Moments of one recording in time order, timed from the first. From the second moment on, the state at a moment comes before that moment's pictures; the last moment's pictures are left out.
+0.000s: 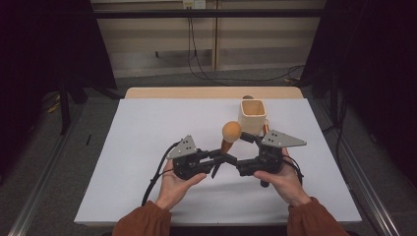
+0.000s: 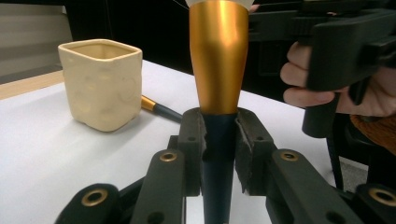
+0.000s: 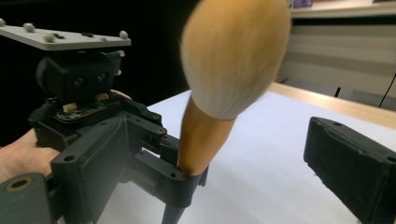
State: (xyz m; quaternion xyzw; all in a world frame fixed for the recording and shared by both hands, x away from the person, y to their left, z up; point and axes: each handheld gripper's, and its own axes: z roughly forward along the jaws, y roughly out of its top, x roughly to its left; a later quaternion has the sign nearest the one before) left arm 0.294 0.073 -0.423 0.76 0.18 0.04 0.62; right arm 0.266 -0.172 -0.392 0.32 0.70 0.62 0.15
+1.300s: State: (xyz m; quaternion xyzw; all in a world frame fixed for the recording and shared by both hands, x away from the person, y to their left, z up) left arm 0.290 0.066 -0.434 0.77 0.17 0.04 0.62; right arm 0.269 -0.171 -0.405 0.32 0.71 0.62 0.10
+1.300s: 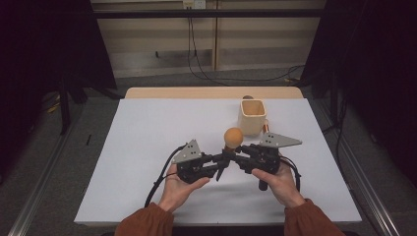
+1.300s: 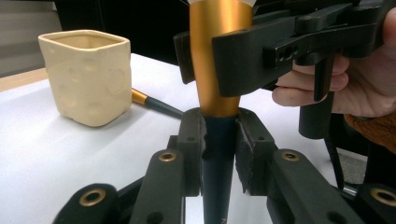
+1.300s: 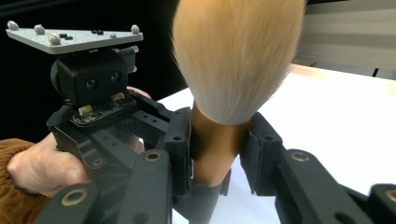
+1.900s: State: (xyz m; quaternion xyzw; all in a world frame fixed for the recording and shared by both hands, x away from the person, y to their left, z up) left arm 0.289 0.067 -0.436 0.77 0.19 0.05 0.61; right arm 0.269 -0.171 -0.402 0.31 0.71 0.62 0.12
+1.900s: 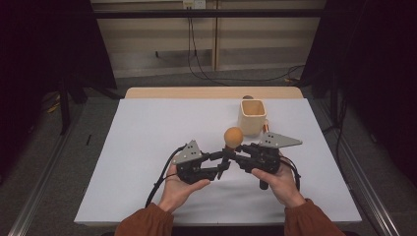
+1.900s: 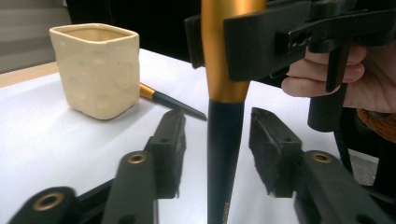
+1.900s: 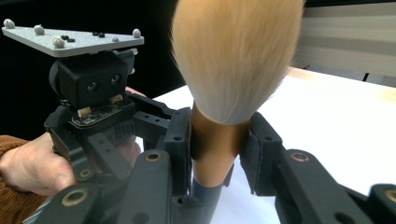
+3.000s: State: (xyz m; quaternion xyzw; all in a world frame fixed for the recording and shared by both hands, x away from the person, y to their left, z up) left arm 0.286 0.117 -0.421 0.74 0.28 0.09 0.60; right arm 0.277 -0.195 -0.393 0.34 0.70 0.61 0.16
